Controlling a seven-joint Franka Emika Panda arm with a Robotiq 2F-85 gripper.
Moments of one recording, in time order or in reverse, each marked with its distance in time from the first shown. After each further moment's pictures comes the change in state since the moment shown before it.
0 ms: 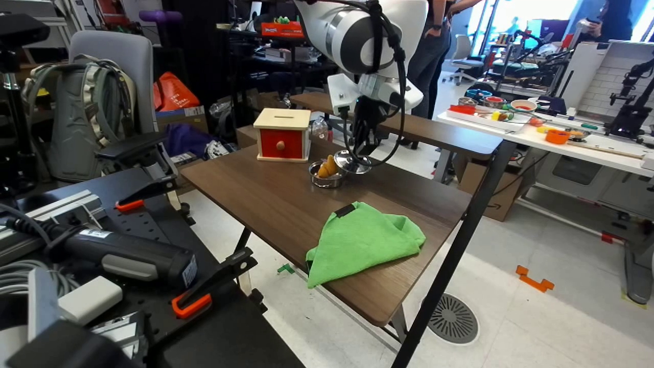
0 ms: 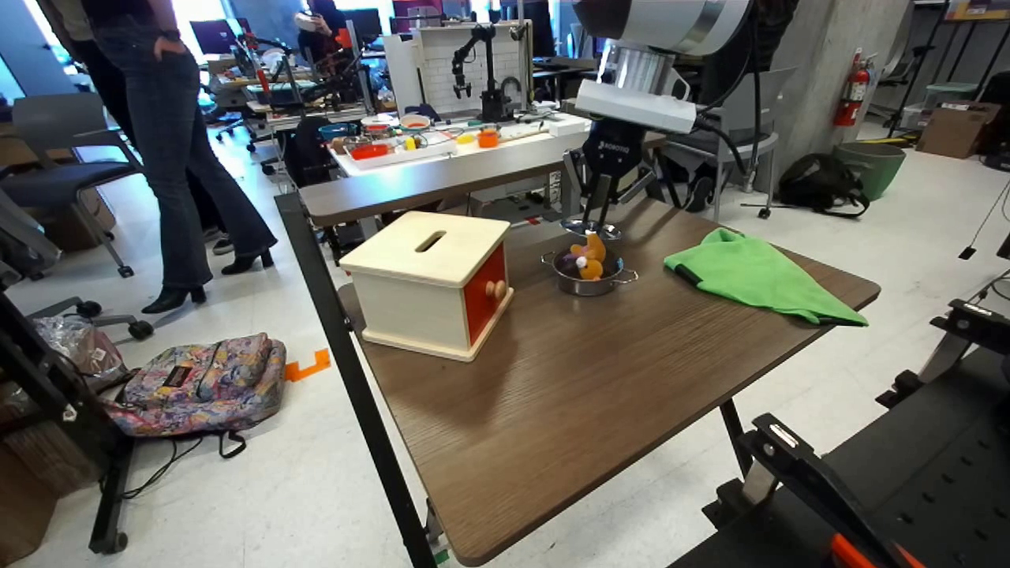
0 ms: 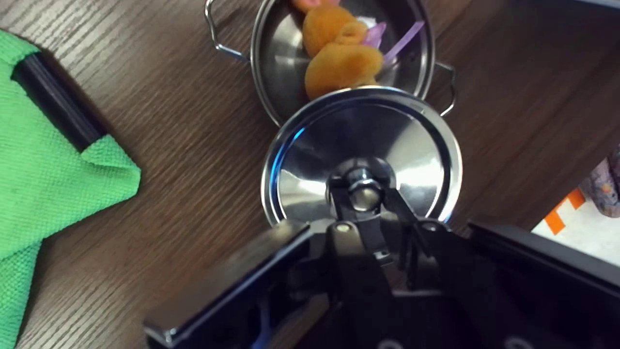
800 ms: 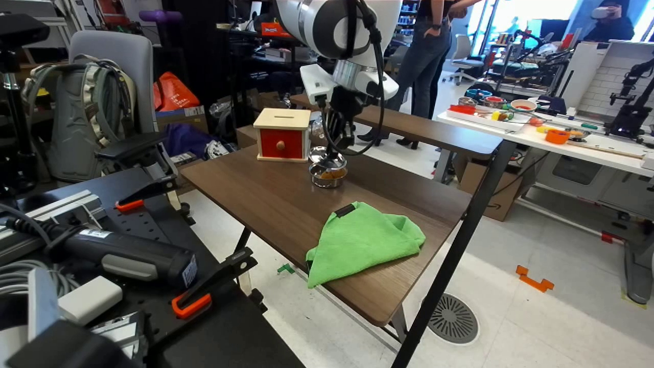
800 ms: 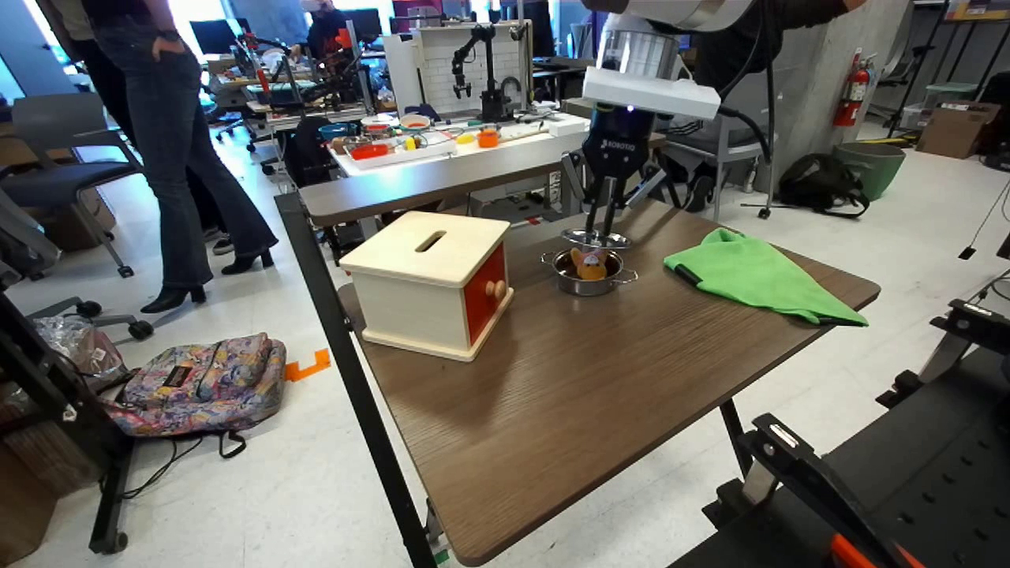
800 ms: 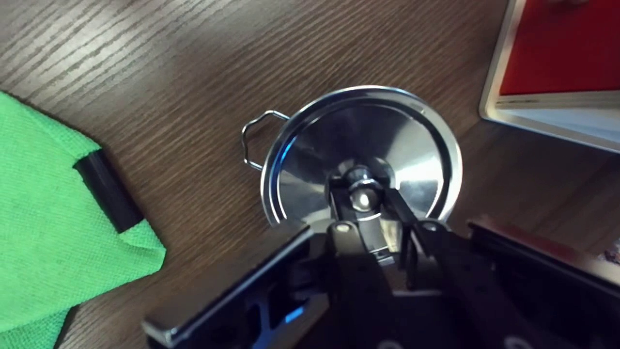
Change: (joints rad) arm 0.033 -0.153 0.008 -0.232 0.000 0.000 -0.084
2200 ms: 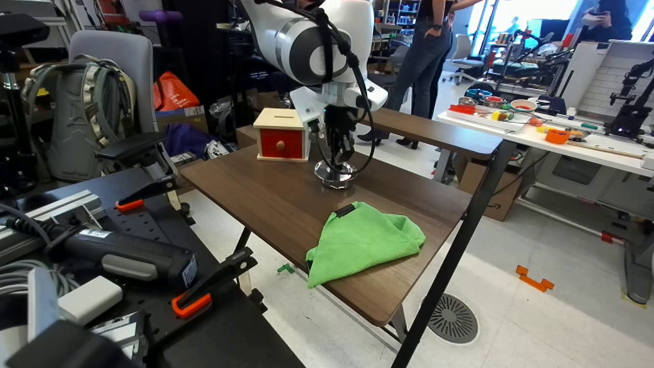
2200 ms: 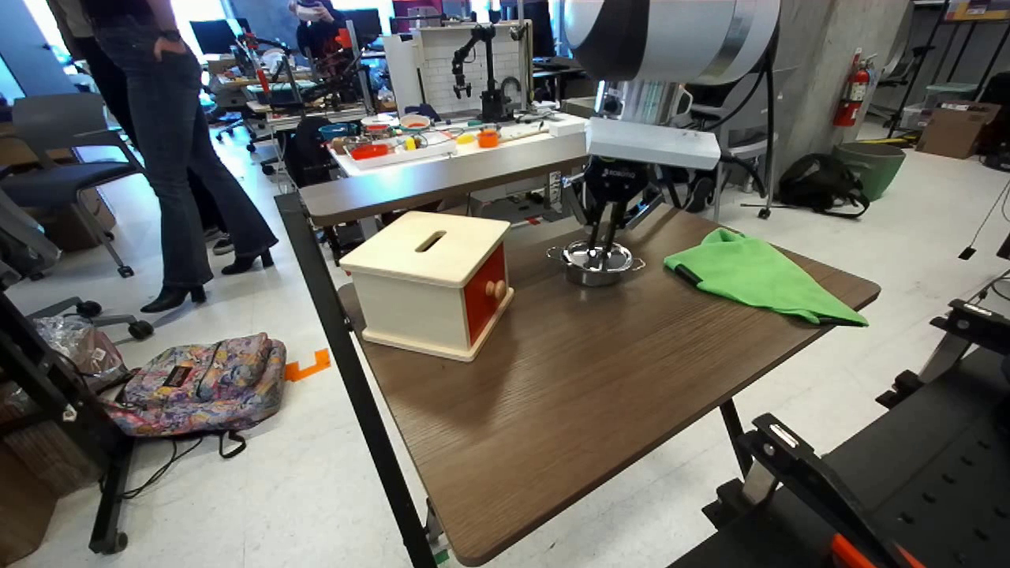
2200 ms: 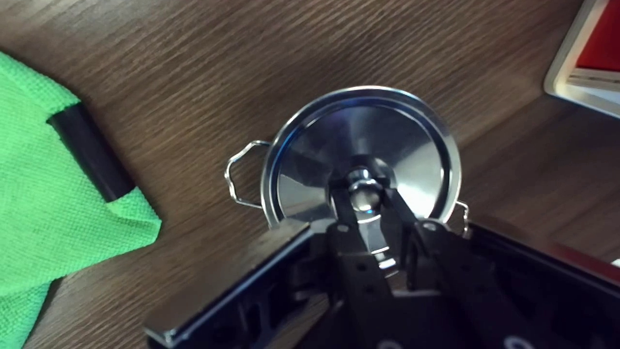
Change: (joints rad) arm 0.082 0.006 -0.064 -0.127 -0.025 0.304 -0.030
